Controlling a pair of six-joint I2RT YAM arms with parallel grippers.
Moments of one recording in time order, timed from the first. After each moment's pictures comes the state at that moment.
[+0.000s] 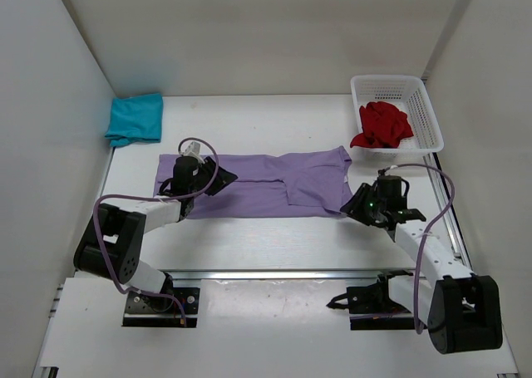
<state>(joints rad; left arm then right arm) -0.30 1.48 0.57 0.43 0.25 -0.90 0.08 1.02 0.44 -0.26 -0.24 0.63</state>
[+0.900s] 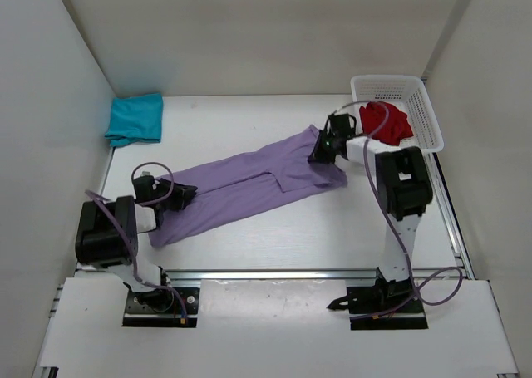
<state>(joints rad) 0.15 1.64 0.41 0.59 0.43 -1.12 0.22 1.98 1.23 -0.12 -0.24 0.52</state>
